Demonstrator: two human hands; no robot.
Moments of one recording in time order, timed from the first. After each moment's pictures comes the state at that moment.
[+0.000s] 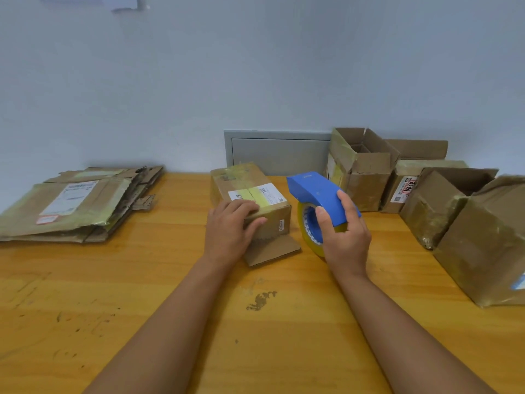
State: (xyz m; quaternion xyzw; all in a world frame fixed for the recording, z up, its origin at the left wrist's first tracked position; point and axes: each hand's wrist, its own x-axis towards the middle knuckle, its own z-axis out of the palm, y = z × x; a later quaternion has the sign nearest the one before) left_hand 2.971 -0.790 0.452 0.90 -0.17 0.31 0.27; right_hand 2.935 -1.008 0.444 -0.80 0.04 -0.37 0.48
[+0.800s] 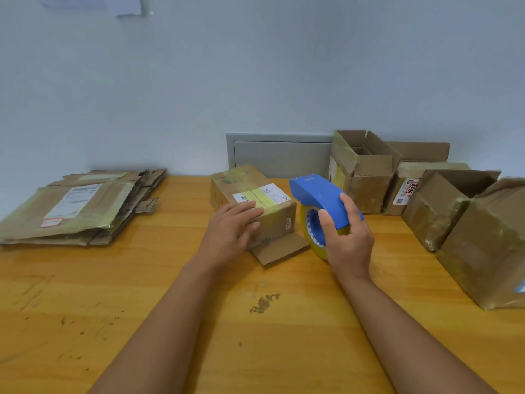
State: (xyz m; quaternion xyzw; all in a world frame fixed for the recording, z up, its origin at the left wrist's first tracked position) left_hand 2.976 -0.768 0.450 0.89 -0.23 0.24 0.30; right_hand 2.935 -1.007 0.442 -0.79 0.04 -0.38 0.48
